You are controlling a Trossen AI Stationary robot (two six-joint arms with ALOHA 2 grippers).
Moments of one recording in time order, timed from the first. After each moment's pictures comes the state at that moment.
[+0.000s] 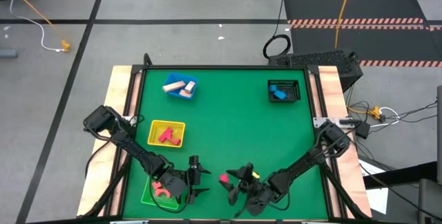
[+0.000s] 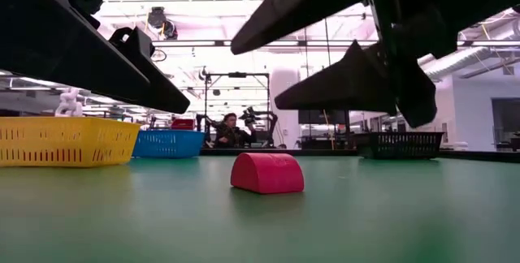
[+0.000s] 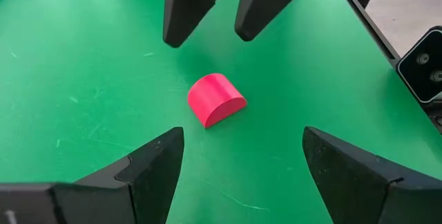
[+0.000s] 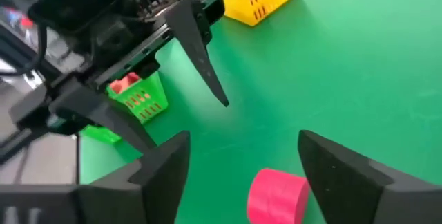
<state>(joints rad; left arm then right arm) -0.69 1.82 0.80 0.39 -0.50 -0.34 0.68 2.05 1.16 0.20 0.91 1.15</state>
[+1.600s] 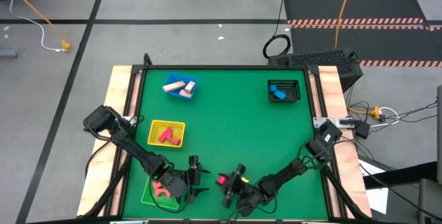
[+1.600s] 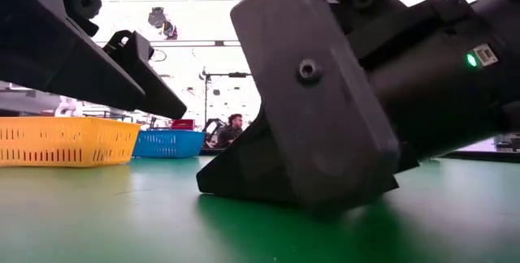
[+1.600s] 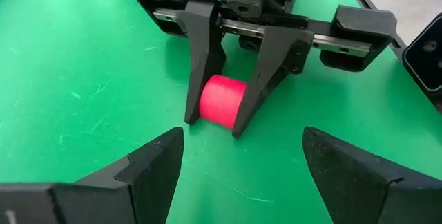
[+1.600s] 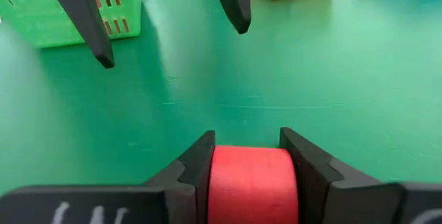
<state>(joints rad) -0.69 1.82 0.80 0.37 -0.50 -0.33 0.67 2.30 1.26 0.34 0.91 0.72</state>
